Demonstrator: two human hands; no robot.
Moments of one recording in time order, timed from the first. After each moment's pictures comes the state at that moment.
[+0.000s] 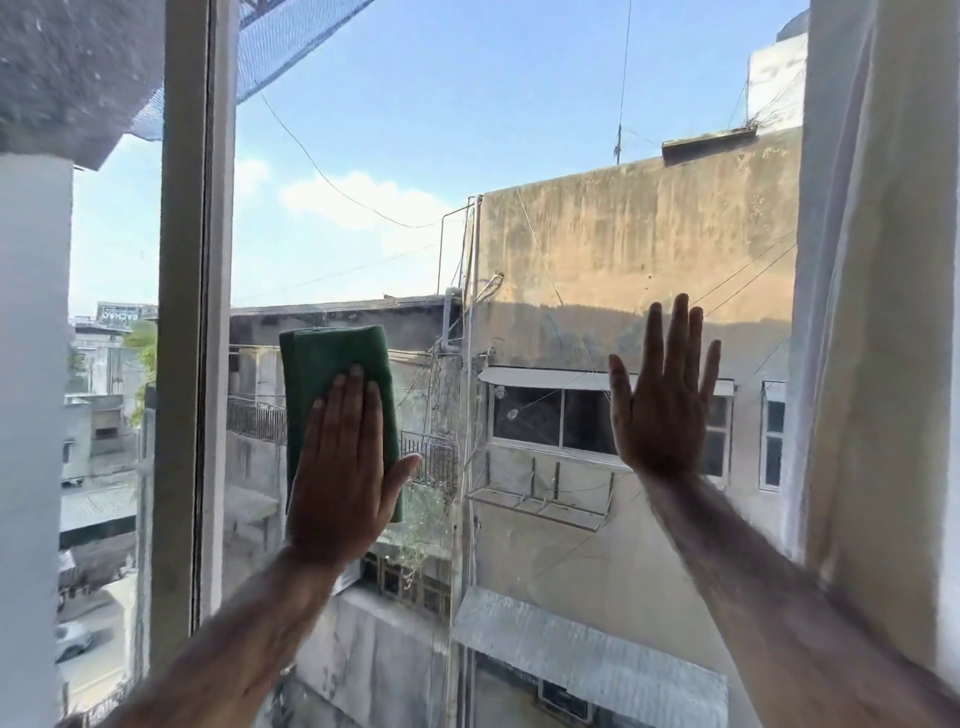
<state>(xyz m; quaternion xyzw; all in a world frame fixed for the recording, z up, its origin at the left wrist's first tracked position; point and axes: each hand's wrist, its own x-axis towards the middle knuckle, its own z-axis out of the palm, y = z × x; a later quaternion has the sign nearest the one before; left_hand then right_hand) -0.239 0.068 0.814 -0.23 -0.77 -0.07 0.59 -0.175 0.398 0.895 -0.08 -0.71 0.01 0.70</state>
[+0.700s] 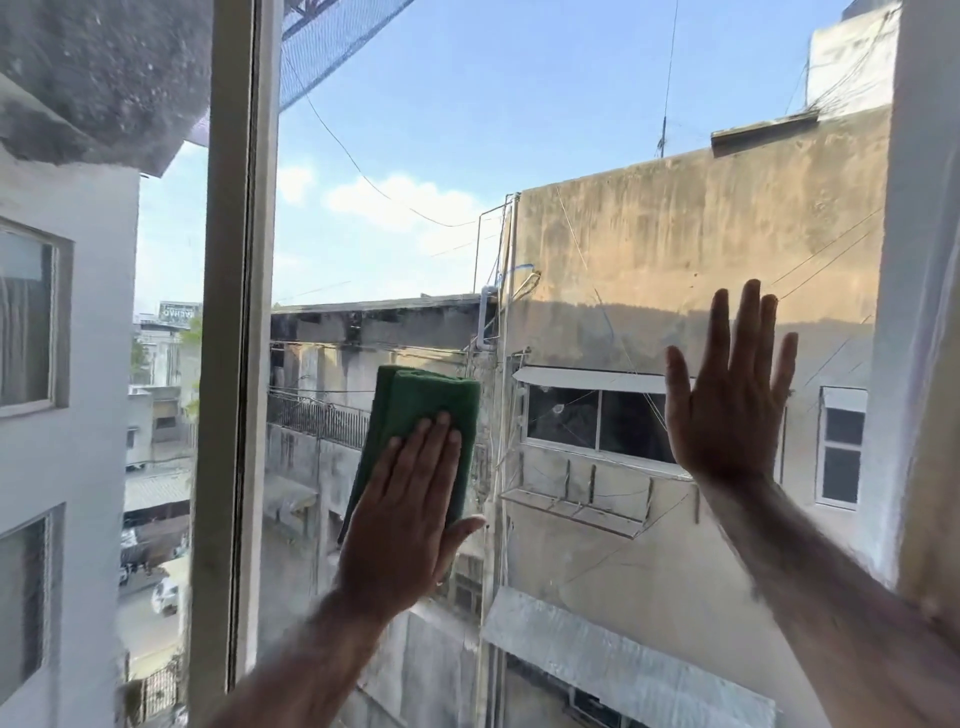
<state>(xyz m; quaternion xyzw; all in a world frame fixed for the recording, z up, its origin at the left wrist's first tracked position) -0.243 0.087 0.765 -0.24 -0.75 0.01 0.61 -0.179 0.400 0.891 -0.08 -0.70 -0.01 0.71</state>
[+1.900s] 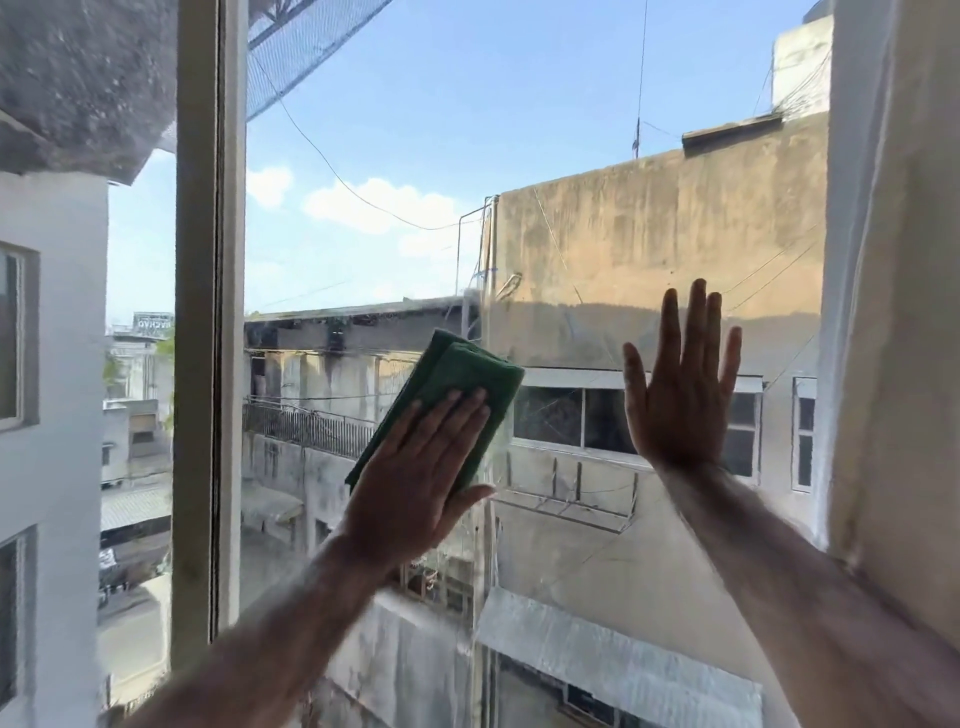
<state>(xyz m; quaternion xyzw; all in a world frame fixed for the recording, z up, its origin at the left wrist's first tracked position) -0.238 0.109 0.812 -0.33 -0.71 0.06 0.62 -0.177 0.399 0.892 -0.08 -0.70 -0.01 0.70</state>
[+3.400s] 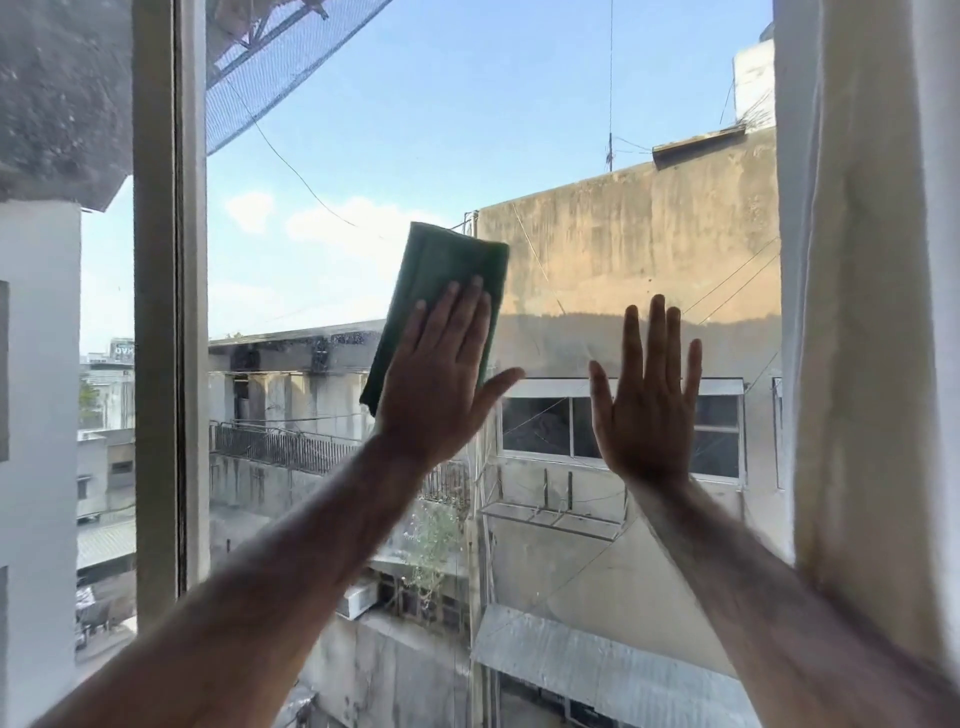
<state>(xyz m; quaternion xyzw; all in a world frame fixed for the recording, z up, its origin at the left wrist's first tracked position) -0.217 0.169 0.933 -0.27 -0.72 0.00 0.64 -0.180 0.404 0.892 -0.08 -0.69 -0.01 0.71</state>
